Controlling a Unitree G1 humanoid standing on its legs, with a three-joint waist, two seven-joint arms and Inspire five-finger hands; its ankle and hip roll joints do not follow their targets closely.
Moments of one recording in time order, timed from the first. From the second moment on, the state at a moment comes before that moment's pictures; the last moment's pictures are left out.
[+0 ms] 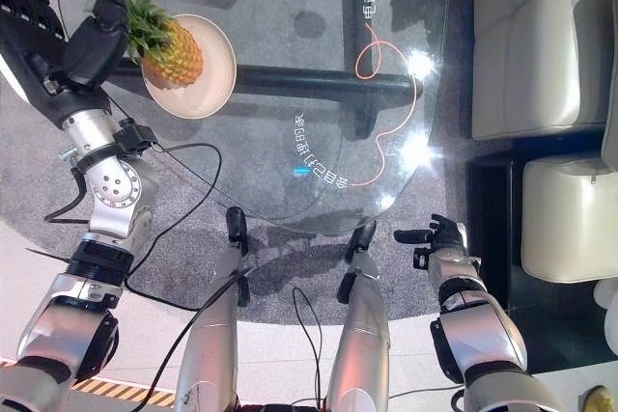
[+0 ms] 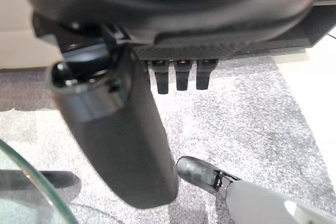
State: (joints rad) left arm -0.77 0.45 -0.17 0.40 -0.32 -0.64 0.72; right arm -0.73 -0.51 0.20 1.35 0.43 0.06 -0.17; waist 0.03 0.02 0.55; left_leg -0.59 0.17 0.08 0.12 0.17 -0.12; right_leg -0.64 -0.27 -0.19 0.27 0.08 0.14
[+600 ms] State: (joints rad) left arm -0.30 0.56 -0.10 0.67 -0.26 -0.39 0.47; right arm -0.38 -0.47 0.09 1.35 0.36 0.03 -0.15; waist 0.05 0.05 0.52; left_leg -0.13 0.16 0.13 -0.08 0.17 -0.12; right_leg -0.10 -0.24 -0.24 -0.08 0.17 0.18
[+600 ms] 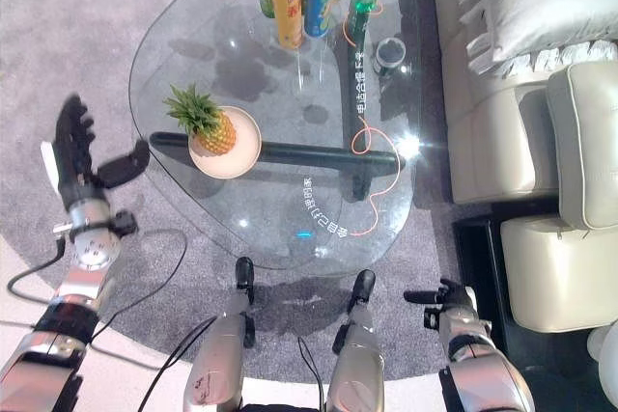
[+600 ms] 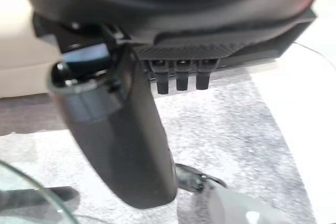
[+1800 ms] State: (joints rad) left arm 0.01 0.32 -0.15 1.32 -0.14 0.05 -0.17; right arm -0.03 -0.36 0.17 1.38 -0.08 0.13 -0.04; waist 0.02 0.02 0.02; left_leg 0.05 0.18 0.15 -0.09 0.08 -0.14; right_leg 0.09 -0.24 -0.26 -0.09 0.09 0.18
